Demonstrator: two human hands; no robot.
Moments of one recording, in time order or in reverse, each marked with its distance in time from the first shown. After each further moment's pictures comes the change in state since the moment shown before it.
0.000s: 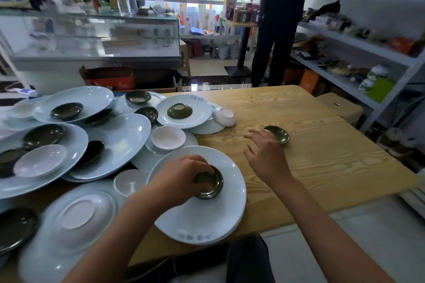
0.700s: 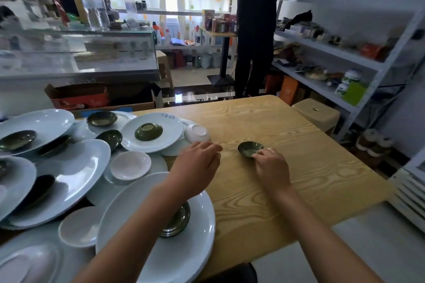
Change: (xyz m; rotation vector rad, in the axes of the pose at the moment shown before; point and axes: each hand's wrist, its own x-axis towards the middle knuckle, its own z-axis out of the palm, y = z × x) left_hand 0.116 0.057 0.017 0.049 0.236 0.057; right_hand 0.021 0.124 -0.001 -0.352 -0.006 0.068
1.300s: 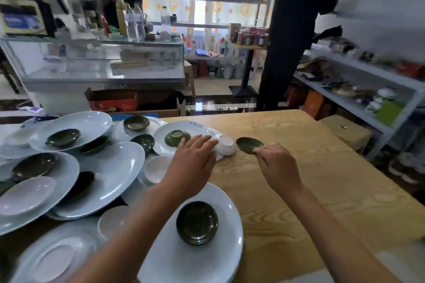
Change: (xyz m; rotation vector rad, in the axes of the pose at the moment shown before) left_hand -0.021 -0.049 -0.045 0.064 0.115 -0.126; right_hand 0.041 -0.071 -0.029 0.159 0.091 -0.188
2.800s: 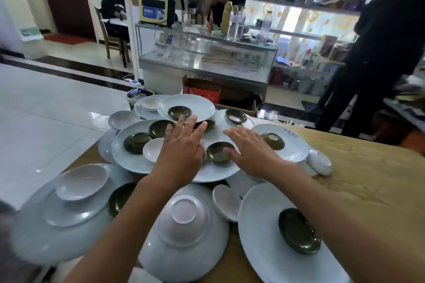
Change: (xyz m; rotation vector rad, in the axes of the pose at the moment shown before) left_hand -0.135 -0.152 -0.124 0.212 0.166 -0.460; right_hand 0.062 -0.293 0.038 0.151 -0.603 -0.495
